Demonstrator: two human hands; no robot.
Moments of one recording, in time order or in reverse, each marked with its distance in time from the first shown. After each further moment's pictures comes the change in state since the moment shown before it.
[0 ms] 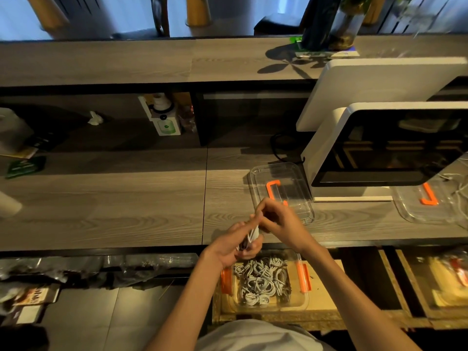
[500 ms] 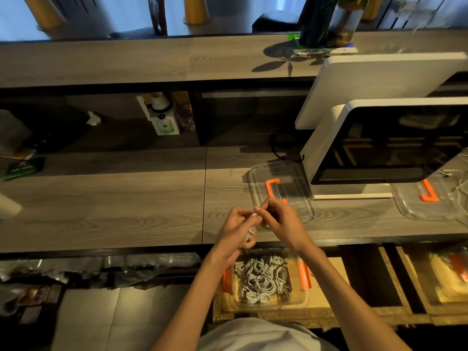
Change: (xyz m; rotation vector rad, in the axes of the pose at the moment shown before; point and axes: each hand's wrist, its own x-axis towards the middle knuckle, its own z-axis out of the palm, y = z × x) left_hand 0.002 0.001 0.016 0.053 0.421 0.208; right_hand -0.002 0.011 0.009 -0.011 0.149 0.078
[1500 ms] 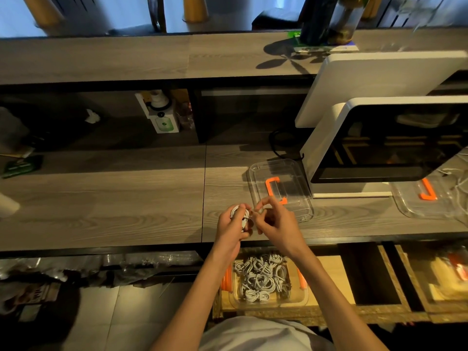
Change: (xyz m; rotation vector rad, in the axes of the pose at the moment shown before) left_hand 0.006 -0.003 0.002 0.000 0.224 0.111; right_hand -0.015 -0.015 0.013 0.112 0.048 0.107
